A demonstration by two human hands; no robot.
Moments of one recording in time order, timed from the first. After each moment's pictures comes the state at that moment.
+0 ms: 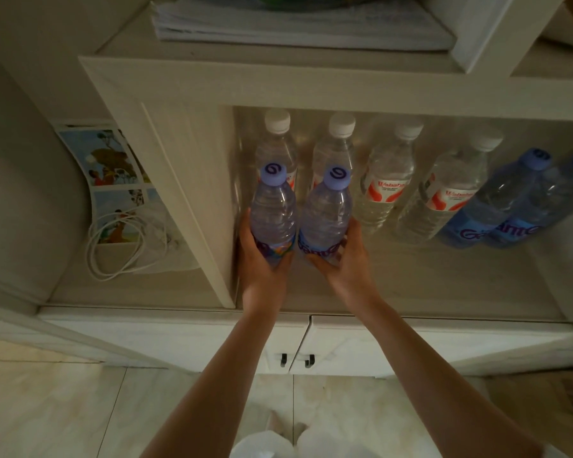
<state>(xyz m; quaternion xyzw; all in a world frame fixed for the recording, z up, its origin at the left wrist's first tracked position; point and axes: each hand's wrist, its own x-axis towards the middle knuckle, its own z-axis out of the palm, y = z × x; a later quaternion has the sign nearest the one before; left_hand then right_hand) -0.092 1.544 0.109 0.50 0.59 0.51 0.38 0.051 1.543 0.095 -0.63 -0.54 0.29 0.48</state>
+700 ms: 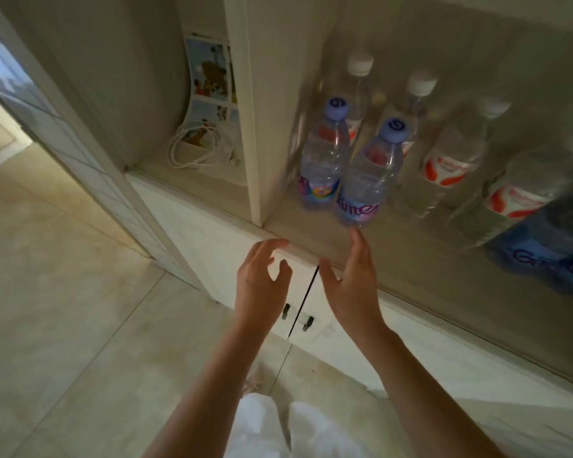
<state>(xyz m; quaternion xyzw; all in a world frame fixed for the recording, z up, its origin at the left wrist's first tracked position) -0.087 1.412 0.081 0.49 0.70 0.47 0.21 0.048 1.450 0.102 -0.58 -0.68 0.32 0.32</state>
